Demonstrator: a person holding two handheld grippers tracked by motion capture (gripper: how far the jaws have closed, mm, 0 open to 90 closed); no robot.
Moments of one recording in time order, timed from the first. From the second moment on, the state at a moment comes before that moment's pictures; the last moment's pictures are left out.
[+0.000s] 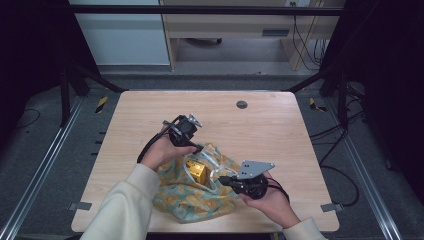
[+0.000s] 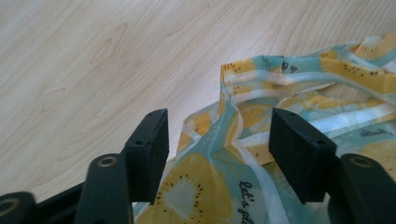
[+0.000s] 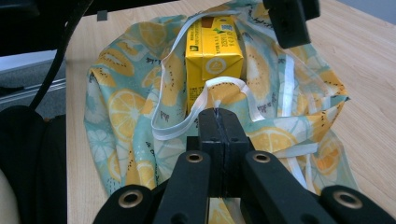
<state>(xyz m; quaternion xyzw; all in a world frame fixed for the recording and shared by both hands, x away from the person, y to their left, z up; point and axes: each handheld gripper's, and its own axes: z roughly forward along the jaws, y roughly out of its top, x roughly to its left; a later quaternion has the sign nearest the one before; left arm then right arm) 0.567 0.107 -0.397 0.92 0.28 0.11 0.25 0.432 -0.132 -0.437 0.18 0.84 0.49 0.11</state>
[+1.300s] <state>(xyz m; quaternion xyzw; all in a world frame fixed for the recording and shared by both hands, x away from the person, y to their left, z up) 0.456 0.218 -0.354 0.81 0.28 0.22 0.48 0.411 -0.155 -0.422 0.20 0.82 0.50 0.16</state>
